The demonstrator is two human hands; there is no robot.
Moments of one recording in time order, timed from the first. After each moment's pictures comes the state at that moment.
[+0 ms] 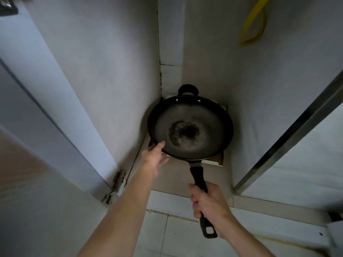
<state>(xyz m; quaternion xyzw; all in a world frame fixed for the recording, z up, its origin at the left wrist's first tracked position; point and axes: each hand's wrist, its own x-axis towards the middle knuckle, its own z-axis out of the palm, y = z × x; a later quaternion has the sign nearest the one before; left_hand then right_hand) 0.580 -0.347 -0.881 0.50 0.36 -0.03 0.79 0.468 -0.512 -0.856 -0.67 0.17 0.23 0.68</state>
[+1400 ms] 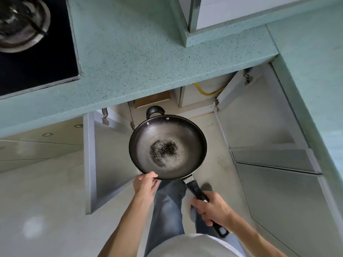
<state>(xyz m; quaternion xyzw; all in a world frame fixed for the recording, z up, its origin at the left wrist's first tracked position) 0.195 -0.329 -0.374 0.53 0.56 -0.24 0.60 0.077 -0.513 -0.316 -0.58 0.37 0.39 0.61</state>
